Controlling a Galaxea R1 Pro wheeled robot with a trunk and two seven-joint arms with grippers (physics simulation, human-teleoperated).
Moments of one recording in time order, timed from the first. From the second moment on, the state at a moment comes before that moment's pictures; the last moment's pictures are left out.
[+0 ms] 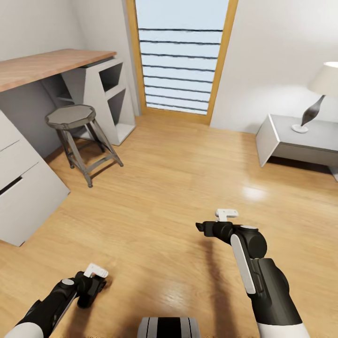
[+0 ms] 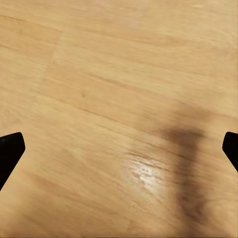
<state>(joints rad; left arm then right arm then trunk) -0.51 0.21 -0.04 -0.58 -0.25 0.23 -0.29 -0.48 0.09 0.06 -1.61 -0.11 1.04 0.00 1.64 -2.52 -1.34</state>
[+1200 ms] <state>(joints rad) -0.51 0.21 -0.03 -0.58 -0.26 0.23 -0.29 -0.48 0.09 0.06 -1.61 -0.11 1.04 0.00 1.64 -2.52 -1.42</state>
